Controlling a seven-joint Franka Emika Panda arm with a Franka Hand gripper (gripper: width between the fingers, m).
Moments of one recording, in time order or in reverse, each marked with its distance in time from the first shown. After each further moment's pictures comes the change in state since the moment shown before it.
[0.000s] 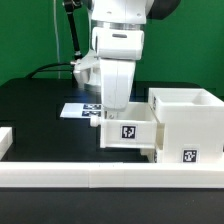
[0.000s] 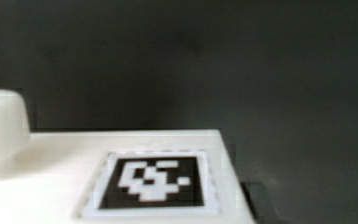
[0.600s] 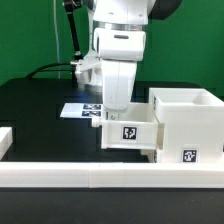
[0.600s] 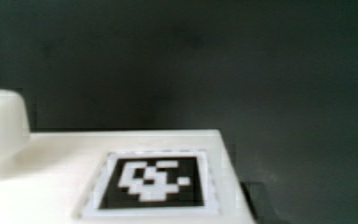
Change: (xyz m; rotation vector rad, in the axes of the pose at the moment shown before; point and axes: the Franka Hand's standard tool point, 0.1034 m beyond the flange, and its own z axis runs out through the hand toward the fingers) arm 0.001 0.000 0.001 0.002 0.001 0.008
